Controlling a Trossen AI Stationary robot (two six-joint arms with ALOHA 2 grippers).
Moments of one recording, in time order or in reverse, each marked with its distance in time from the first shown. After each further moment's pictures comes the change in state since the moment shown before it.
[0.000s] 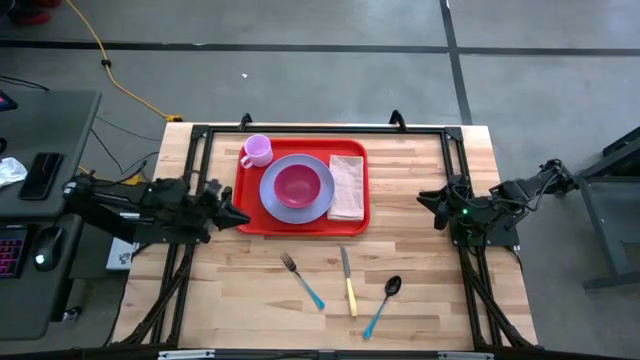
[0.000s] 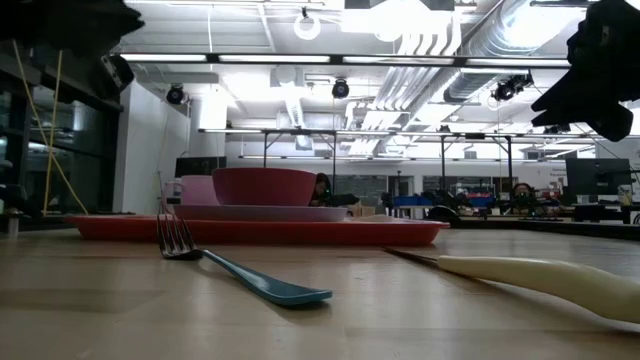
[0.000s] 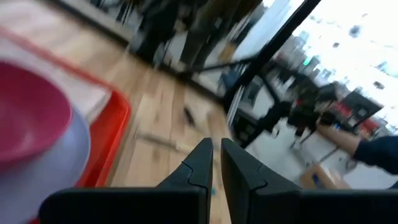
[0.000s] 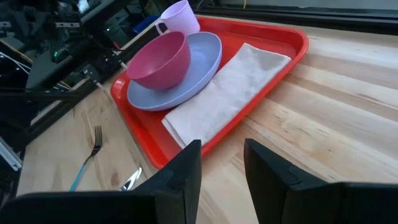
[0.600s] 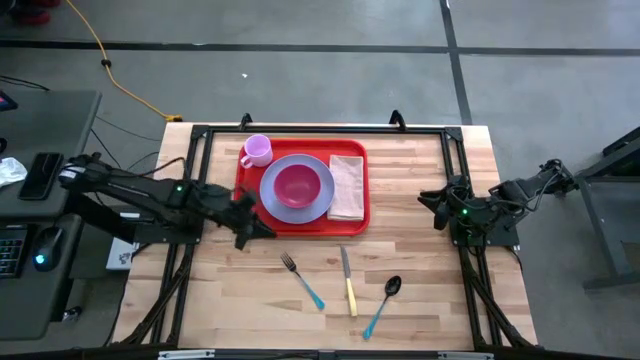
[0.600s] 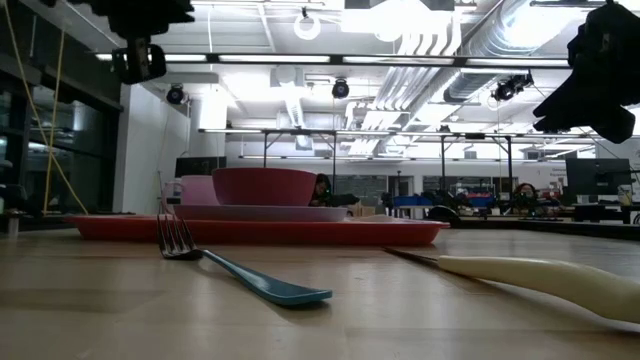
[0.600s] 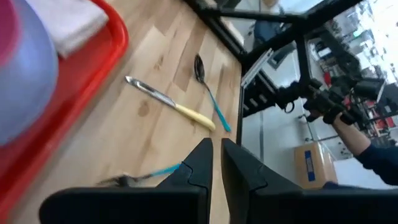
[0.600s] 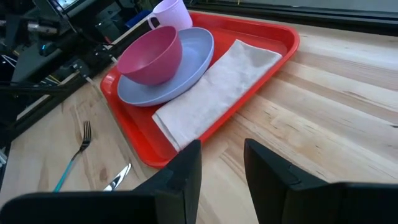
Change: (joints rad) left arm -0.044 0.589 0.336 -0.048 0.041 -0.272; right arm 0.000 0.000 0.000 -0.039 0.006 0.007
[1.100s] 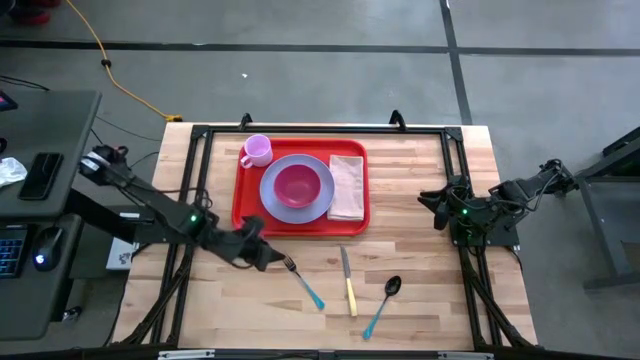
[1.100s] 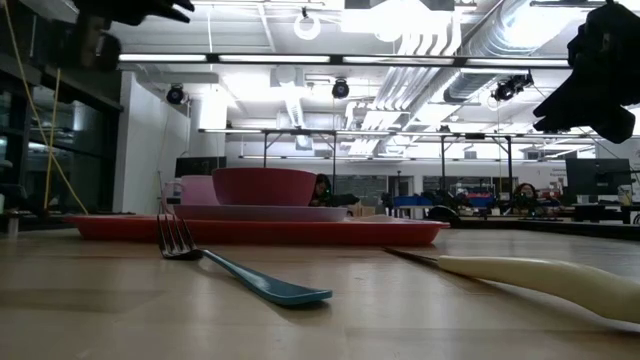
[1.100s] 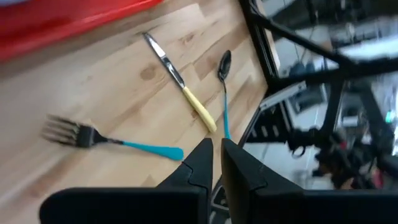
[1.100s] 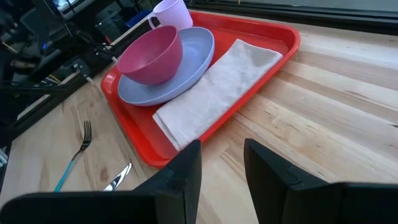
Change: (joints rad) left arm -0.316 0.274 0.131 -0.019 -0.419 -0.563; right arm 0.000 0.000 0.000 0.002 -0.006 0.000
